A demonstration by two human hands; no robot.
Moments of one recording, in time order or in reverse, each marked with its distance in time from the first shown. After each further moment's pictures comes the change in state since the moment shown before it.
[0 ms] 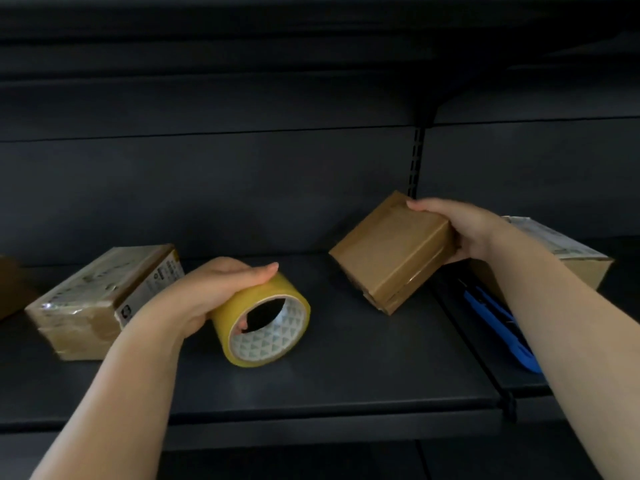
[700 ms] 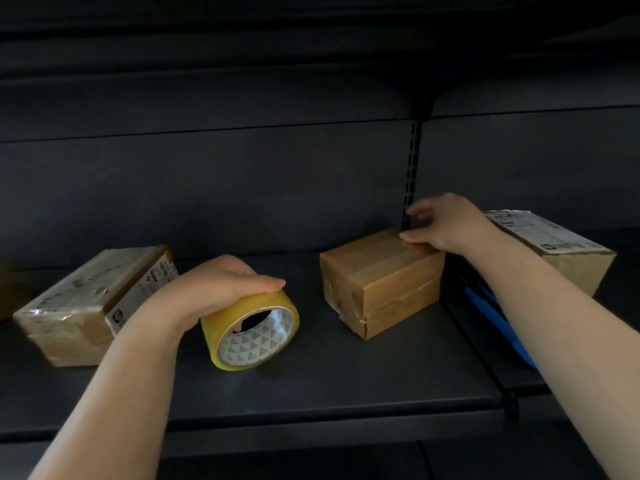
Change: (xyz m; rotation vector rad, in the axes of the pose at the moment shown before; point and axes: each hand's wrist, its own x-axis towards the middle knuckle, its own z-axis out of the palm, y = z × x) left_hand 0.009 0.015 0.008 0.355 0.066 -0.135; right_hand 0.003 0.003 0.013 -0.867 0.162 -0.369
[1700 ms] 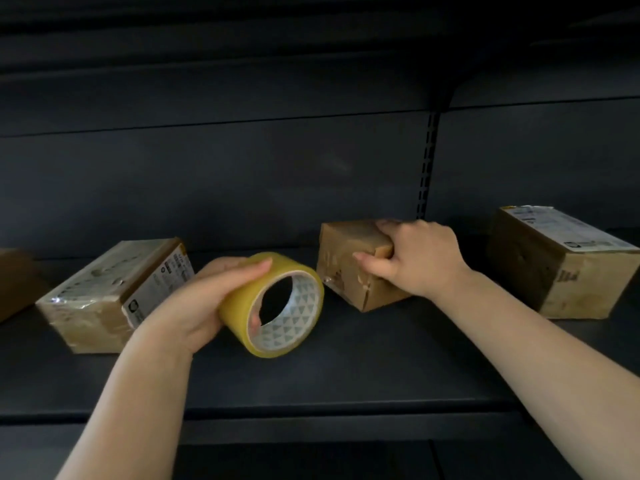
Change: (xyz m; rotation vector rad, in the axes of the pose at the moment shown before) left_hand -0.020 -0.025 0.005 -0.664 -0.152 0.200; right_hand -0.027 -0.032 0.050 -0.396 0.276 -0.382
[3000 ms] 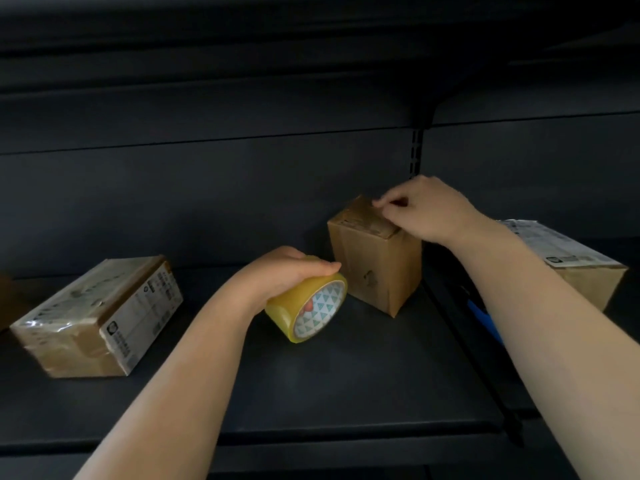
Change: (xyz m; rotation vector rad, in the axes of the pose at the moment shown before) left_hand 0.072 0.029 0.054 0.502 0.057 -0.182; right_hand 0.042 0.040 -0.044 0.395 -0.144 0.118
